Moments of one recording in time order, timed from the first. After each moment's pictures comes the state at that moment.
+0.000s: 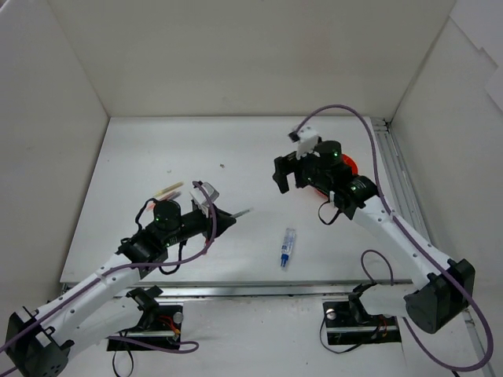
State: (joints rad) left arm -0.68 0.85 0.61 0.01 0.34 -0.17; right arm 0.54 1.27 1.16 -0.37 -0.08 -0.06
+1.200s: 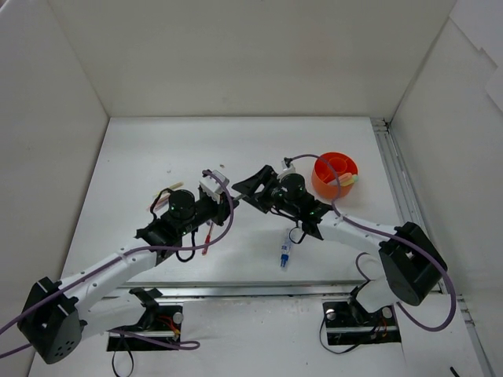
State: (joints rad) left arm -0.68 1.04 0.65 0.18 0.16 -0.10; right arm 0.69 1.45 0.76 0.41 -0.13 1.23
